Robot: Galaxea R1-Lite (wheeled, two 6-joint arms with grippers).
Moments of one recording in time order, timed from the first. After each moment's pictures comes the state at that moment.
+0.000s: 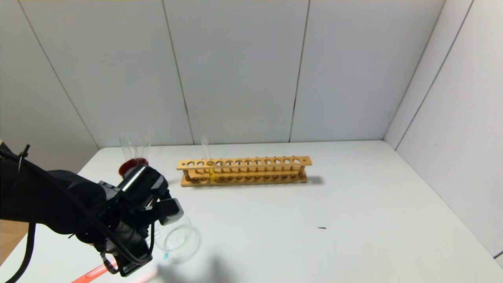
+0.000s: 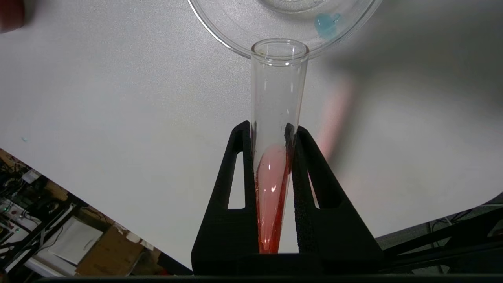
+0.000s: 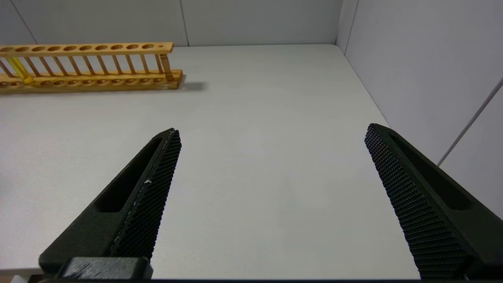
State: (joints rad) left arm -0.40 1.75 -0.78 0.29 0.26 0.52; right arm 0.00 0.00 0.00 -0.01 0.00 0.02
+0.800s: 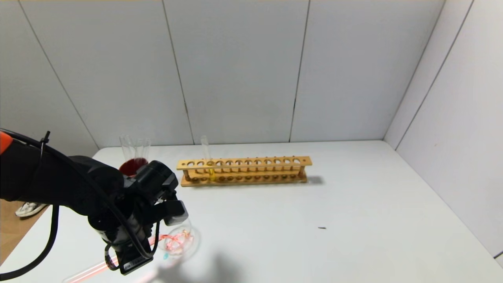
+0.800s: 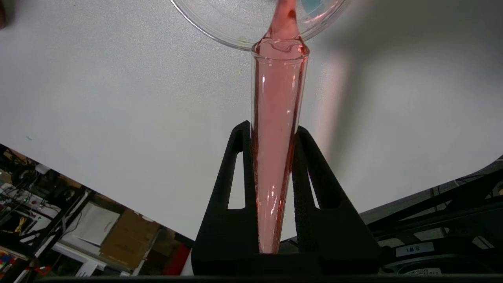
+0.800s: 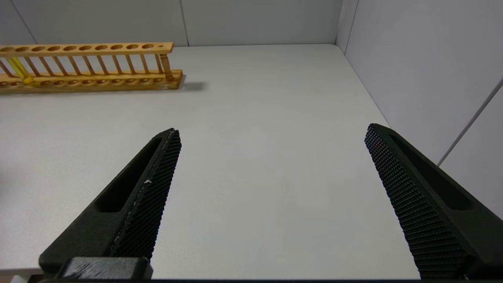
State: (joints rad) left arm -0.43 1.81 -0.91 0.48 0.28 0.54; right arm 0.00 0.00 0.00 -0.01 0.00 0.02
